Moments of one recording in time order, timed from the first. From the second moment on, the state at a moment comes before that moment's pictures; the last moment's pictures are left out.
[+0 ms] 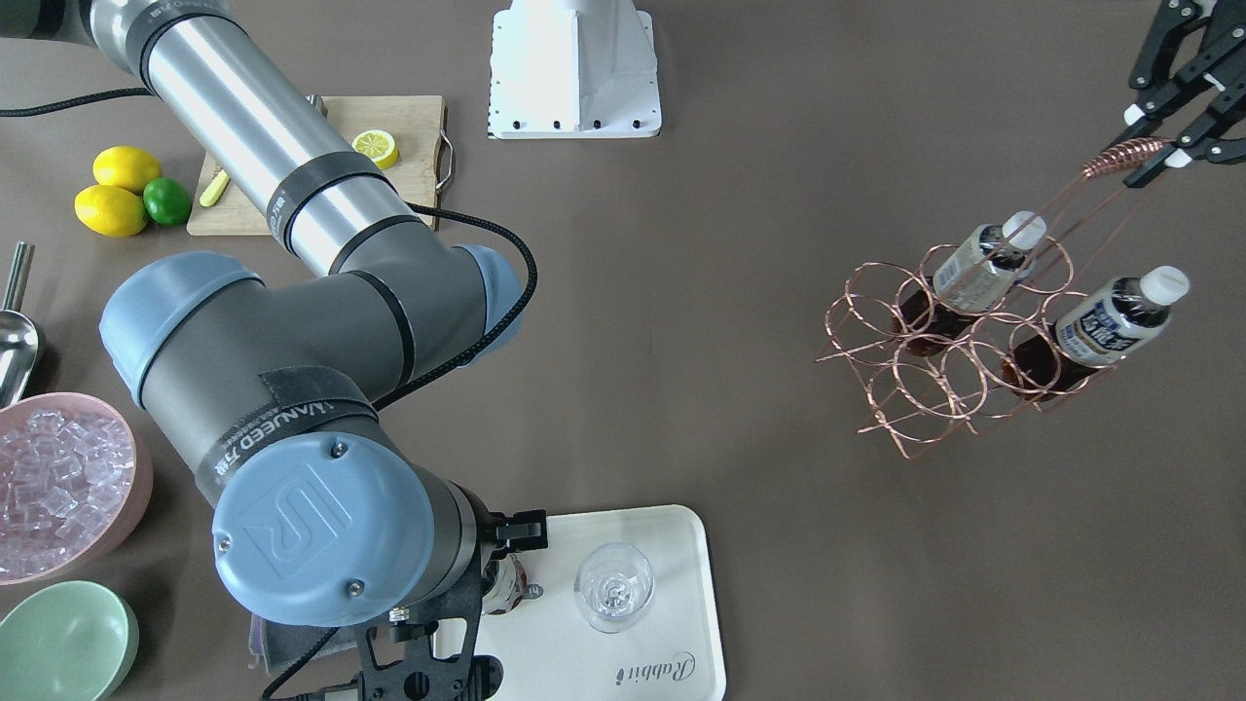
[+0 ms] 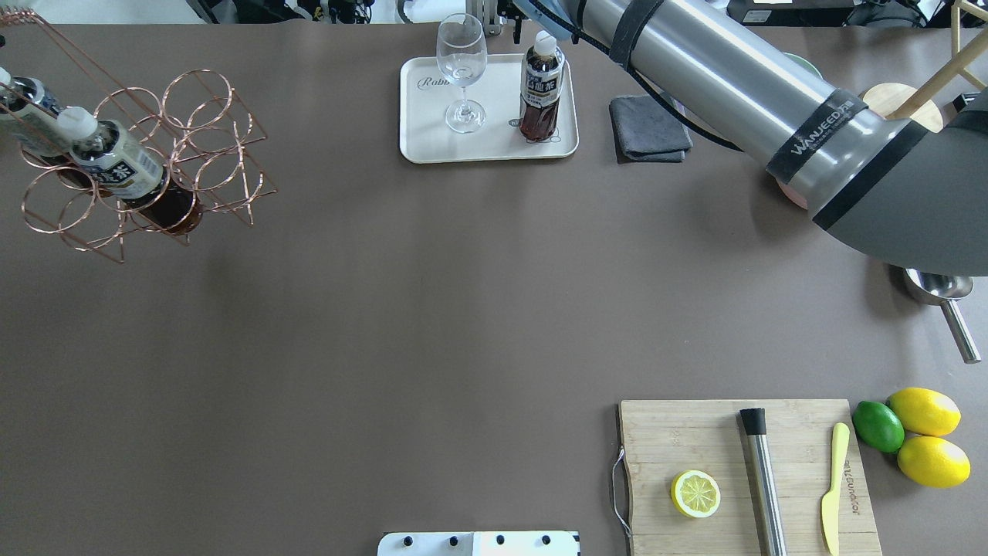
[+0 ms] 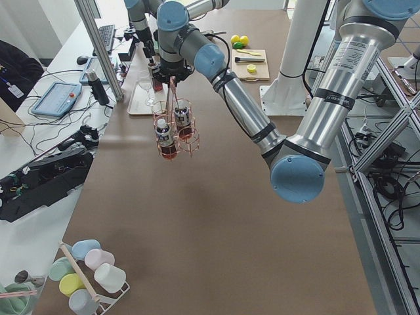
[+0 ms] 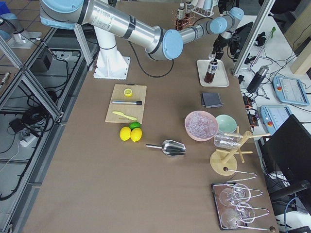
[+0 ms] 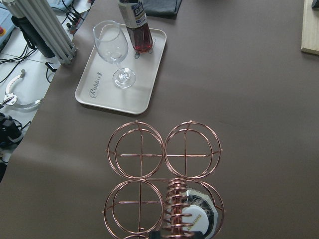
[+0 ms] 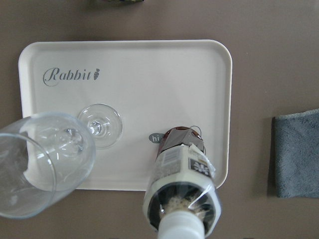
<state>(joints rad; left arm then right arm) -1.42 -1.95 -2.07 -1.39 -2.59 0.64 0.99 -0.23 0.65 -1.58 2.31 0.64</state>
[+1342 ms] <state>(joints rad) -1.49 -2.10 -1.73 -1.42 -2.31 1.19 1.16 -1.13 1.79 -2.03 2.28 0.18</state>
